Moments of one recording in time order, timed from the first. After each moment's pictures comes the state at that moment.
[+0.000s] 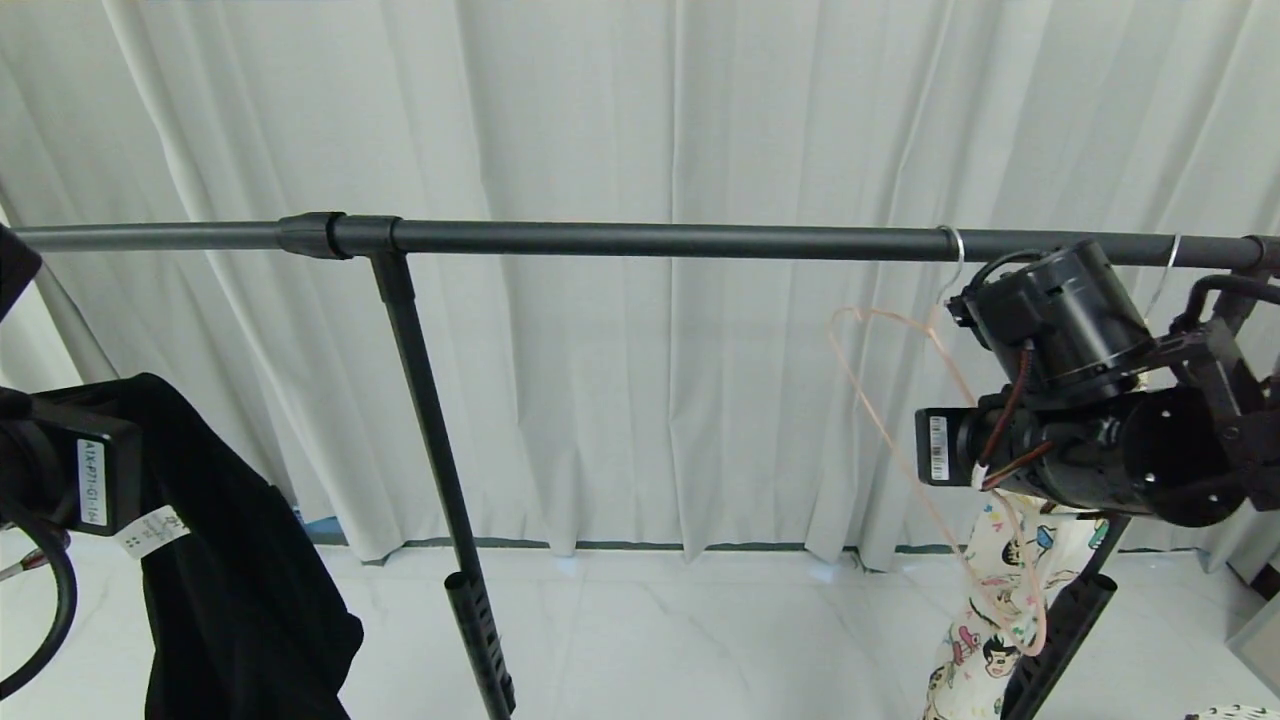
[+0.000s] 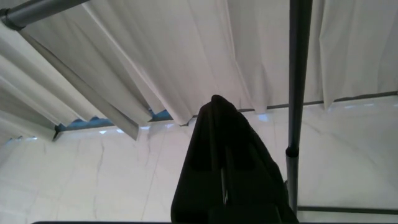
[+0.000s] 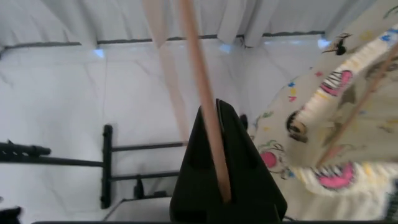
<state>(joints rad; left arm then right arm) -0.26 1.03 -0.77 -0.01 0.38 0.30 0.73 1.61 -1.17 0.31 -0.55 0.50</state>
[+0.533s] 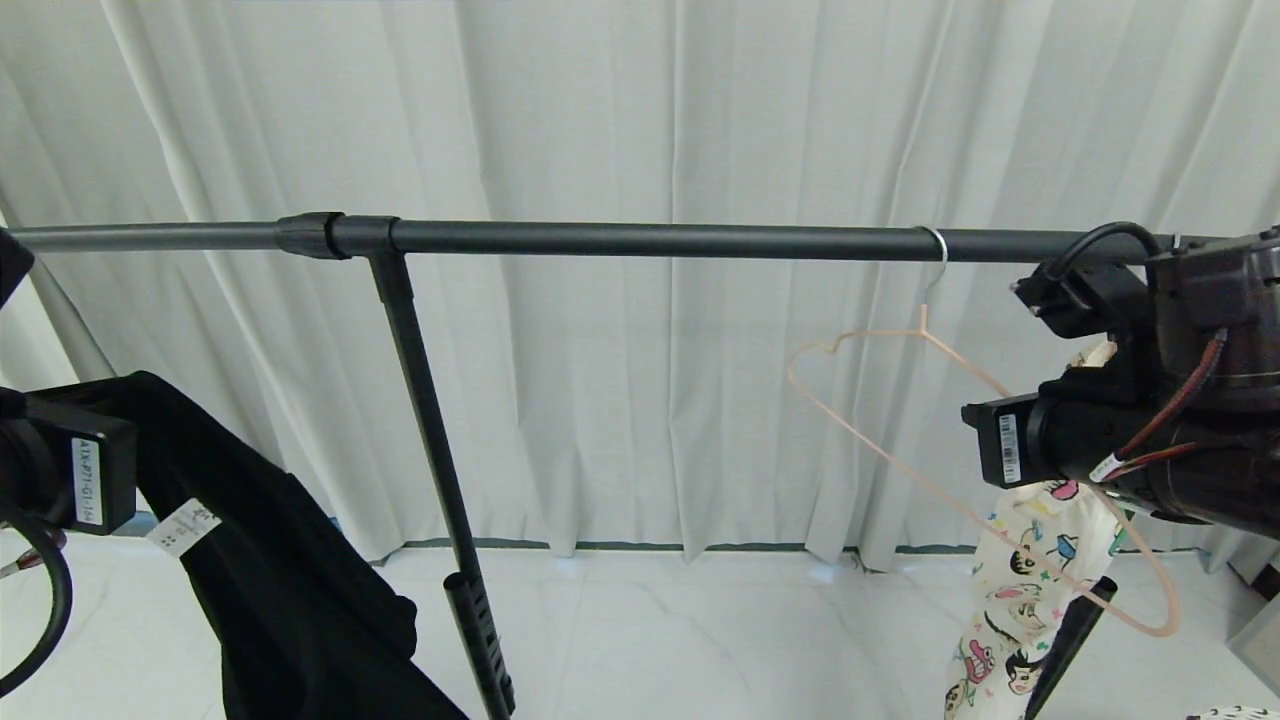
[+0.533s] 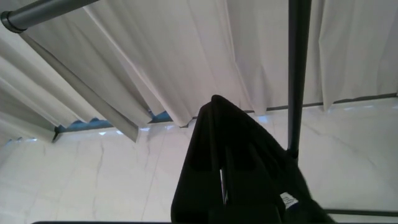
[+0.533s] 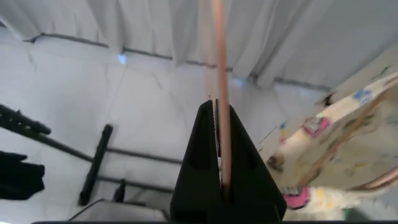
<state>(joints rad) -0.26 1.03 -0.77 -0.01 0.38 0.30 0.64 1.45 -0.94 -0.05 -0.37 0.15</state>
